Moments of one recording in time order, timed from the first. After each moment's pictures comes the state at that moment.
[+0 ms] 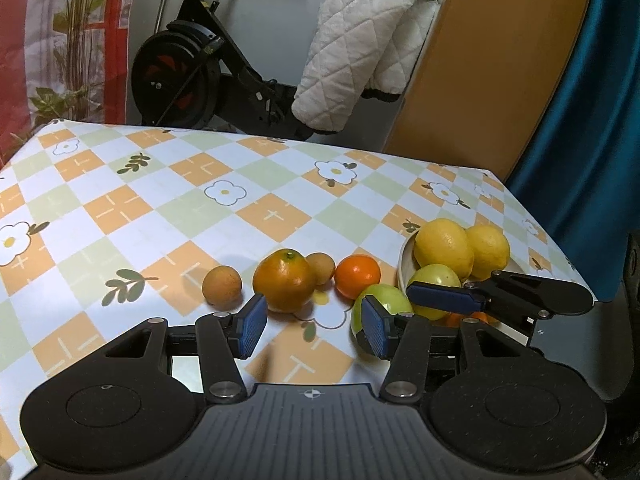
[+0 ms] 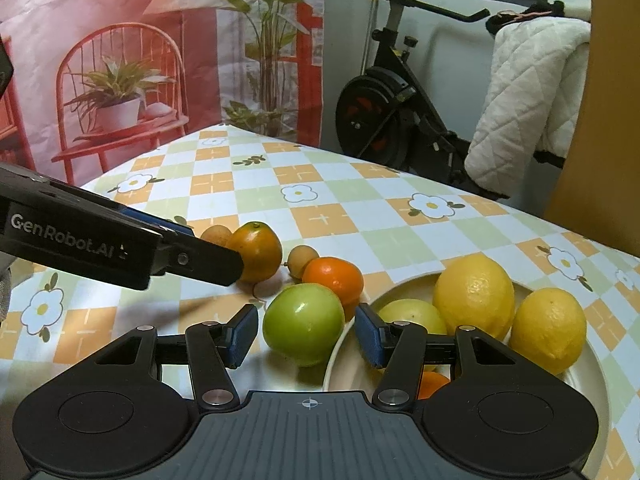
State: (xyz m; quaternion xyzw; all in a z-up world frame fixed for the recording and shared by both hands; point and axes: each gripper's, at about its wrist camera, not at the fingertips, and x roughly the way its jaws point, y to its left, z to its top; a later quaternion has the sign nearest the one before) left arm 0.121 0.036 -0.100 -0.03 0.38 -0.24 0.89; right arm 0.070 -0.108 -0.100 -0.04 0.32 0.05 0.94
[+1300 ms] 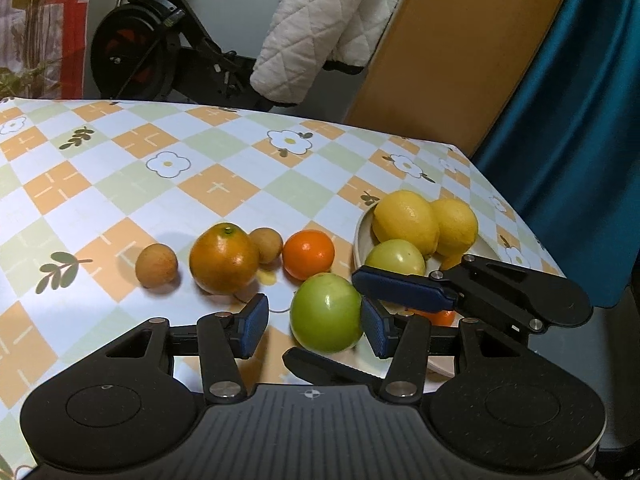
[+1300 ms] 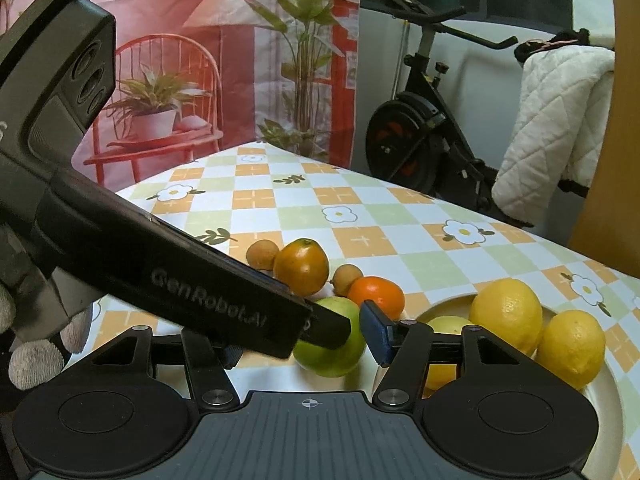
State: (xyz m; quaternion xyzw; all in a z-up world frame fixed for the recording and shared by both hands) left arm 0.131 0.013 -0.119 -0.04 0.40 -0.30 0.86; right arm 0.055 -0.089 -0.092 -0.05 0.30 0.09 0.95
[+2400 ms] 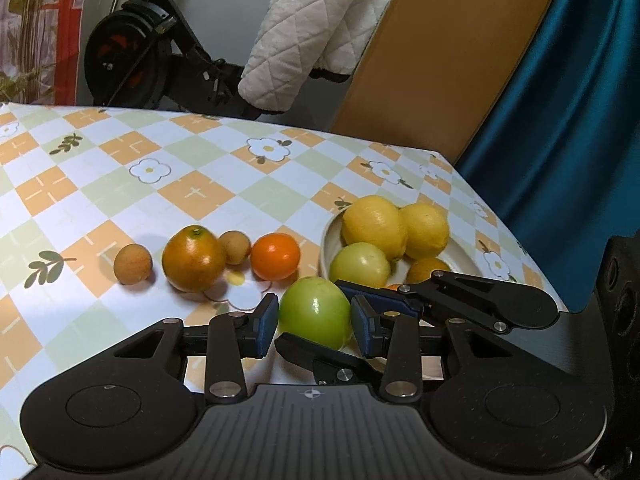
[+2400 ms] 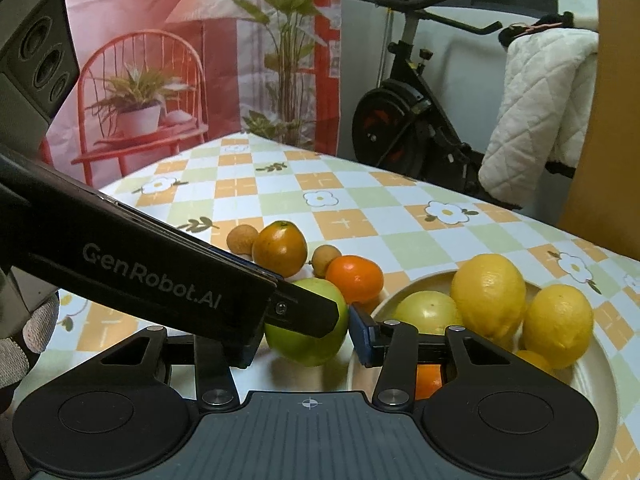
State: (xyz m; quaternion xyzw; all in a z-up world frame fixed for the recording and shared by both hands) left arm 0.110 0.005 -0.107 -0.05 0.39 -0.31 0.87; right arm 0.045 -0.105 -0.096 -0.03 0.30 0.07 0.95
